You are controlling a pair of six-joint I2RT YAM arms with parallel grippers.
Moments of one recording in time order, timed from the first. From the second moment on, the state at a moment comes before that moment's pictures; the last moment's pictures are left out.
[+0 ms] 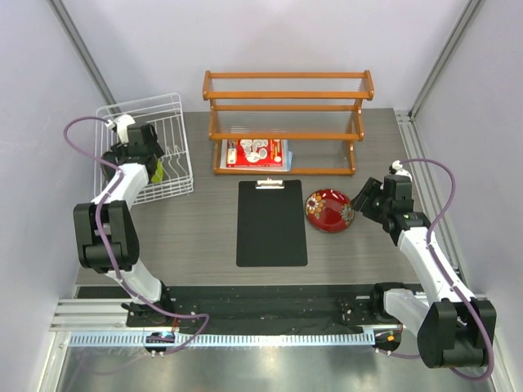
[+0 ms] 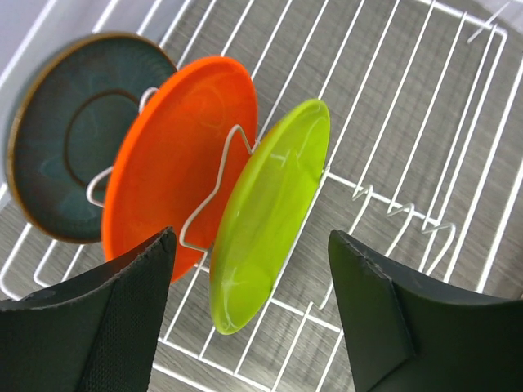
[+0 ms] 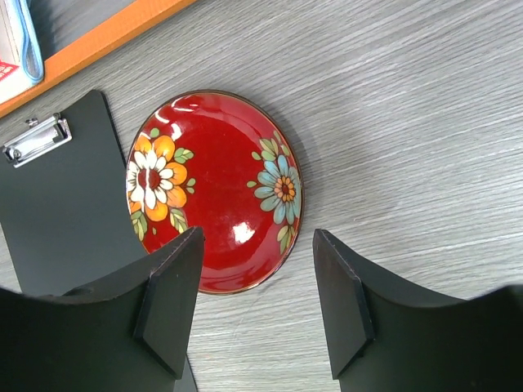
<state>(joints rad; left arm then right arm) 0.07 1.66 1.18 -0.10 -0.47 -0.37 0.01 1.00 0.63 -0.36 -0.03 0.50</state>
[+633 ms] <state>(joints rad) 0.10 1.69 1.18 -0.08 -0.44 -0.40 0.01 1.03 0.63 -0.36 -0.05 0.50</state>
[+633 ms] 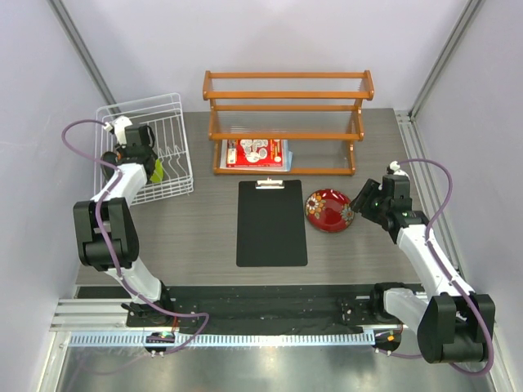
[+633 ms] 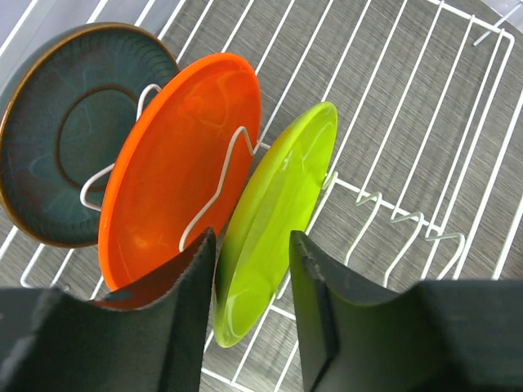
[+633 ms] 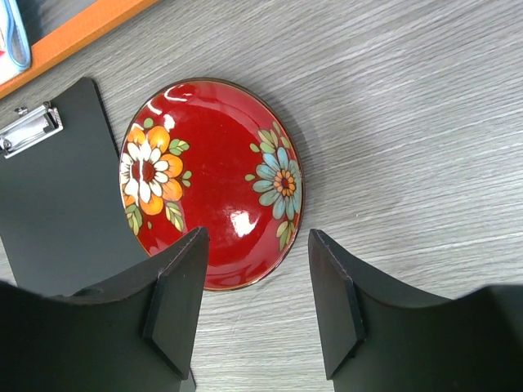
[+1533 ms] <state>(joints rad) 0.12 1.65 1.25 -0.29 -0.34 -0.33 0.01 1.05 0.64 -0.36 -0.07 0.49</state>
